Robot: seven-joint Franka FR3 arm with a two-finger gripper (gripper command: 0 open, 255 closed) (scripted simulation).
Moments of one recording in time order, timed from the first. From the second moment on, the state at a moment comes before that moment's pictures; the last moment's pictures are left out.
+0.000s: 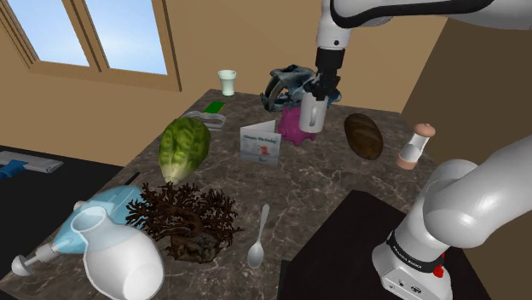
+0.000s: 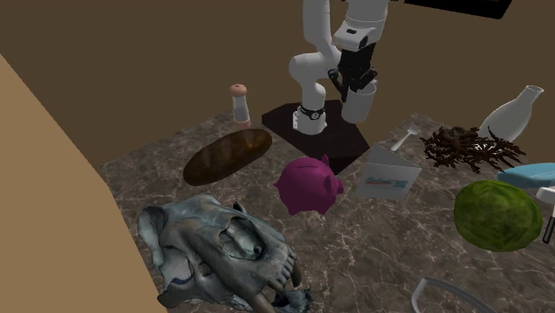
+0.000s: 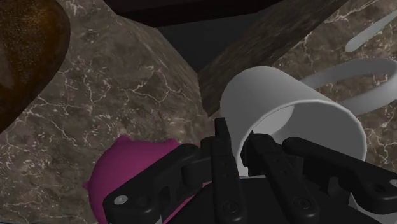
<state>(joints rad) 0.06 -0.43 -0.13 -2.13 -0.02 1.63 0.02</state>
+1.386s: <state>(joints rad) 0.25 -0.43 0.25 -2.13 0.17 1.66 0.53</state>
